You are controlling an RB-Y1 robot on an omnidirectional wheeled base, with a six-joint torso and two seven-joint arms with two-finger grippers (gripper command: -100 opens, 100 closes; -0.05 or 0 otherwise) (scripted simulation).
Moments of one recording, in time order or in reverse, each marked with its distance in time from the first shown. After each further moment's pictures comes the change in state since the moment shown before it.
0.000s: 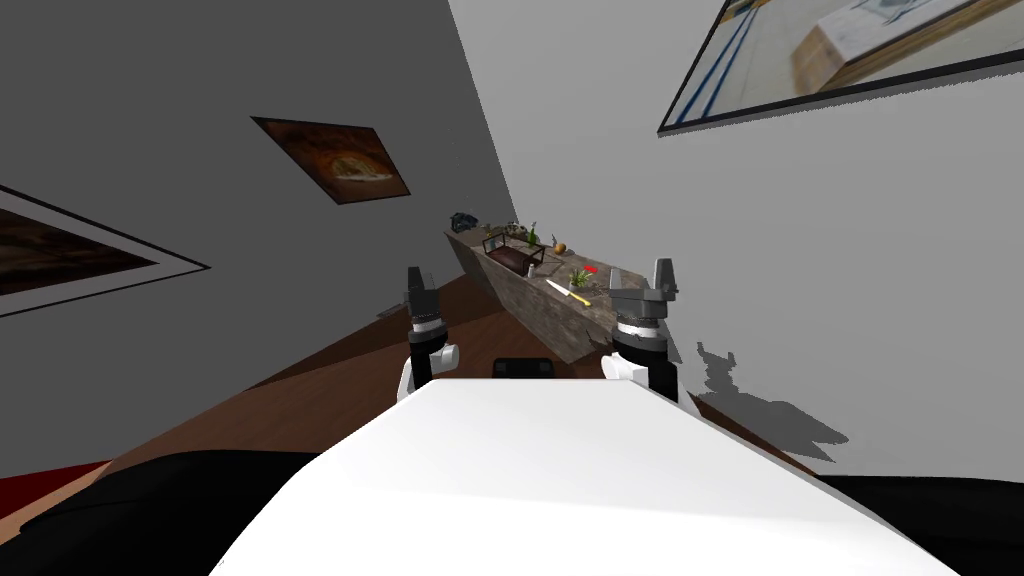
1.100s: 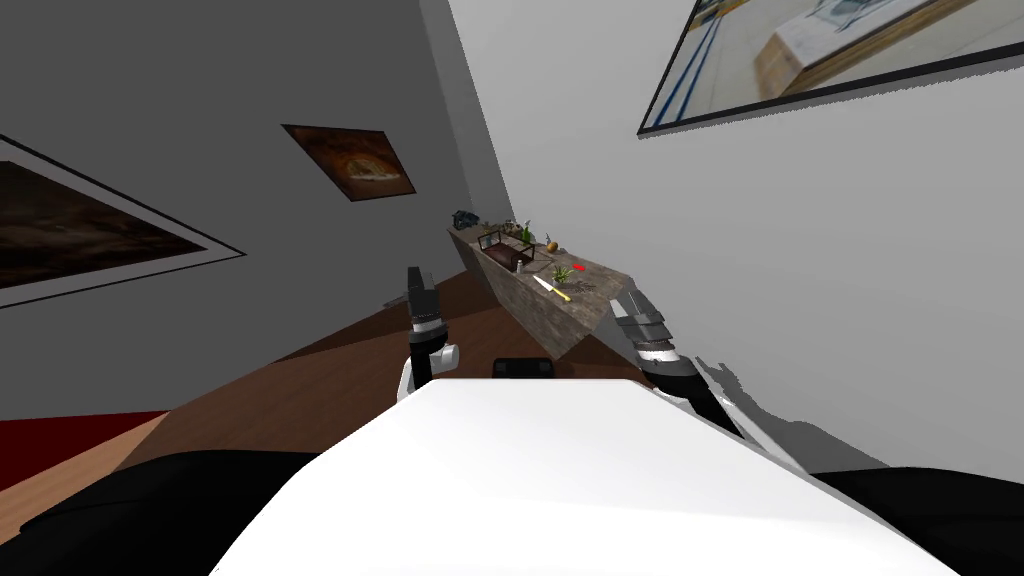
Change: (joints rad) left arm 0.000 0.000 0.000 0.000 0.000 0.000 0.000; right arm 0.223 -0.324 -0.073 0.094 -0.001 0.026 0.011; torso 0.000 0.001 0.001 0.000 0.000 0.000
